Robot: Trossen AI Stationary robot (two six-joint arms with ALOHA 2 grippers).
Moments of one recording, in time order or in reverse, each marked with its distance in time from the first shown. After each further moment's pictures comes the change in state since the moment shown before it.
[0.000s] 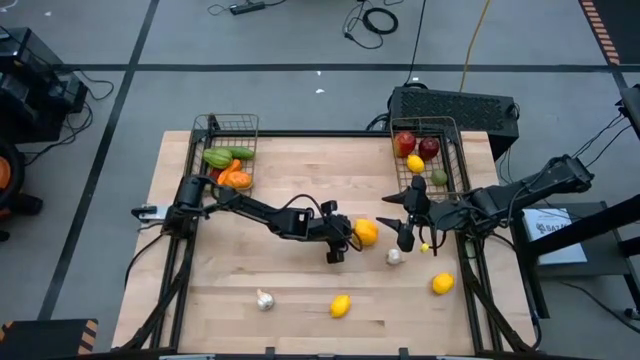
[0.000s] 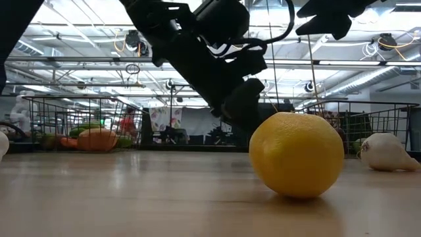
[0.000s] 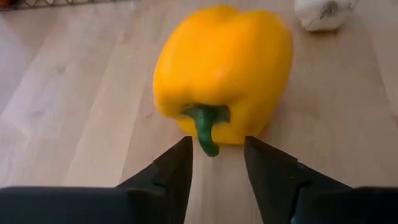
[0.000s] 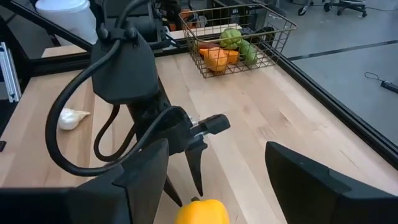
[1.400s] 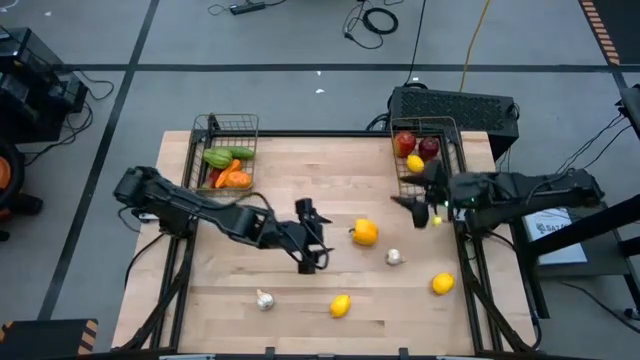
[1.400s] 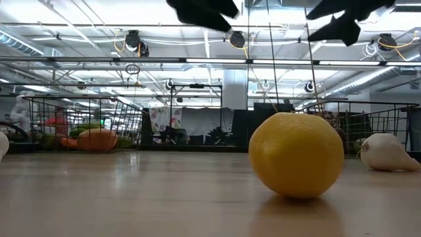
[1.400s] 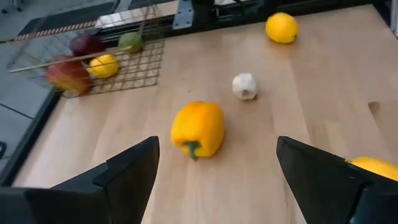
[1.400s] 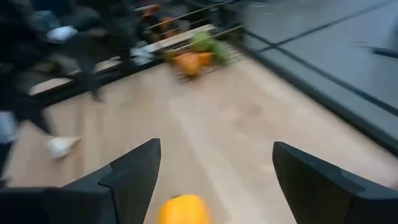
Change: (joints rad) left arm -0.182 -0.438 -0.001 -0.320 -0.149 0.022; right arm -0.218 -0.206 0.002 -0.159 -0.154 0.075
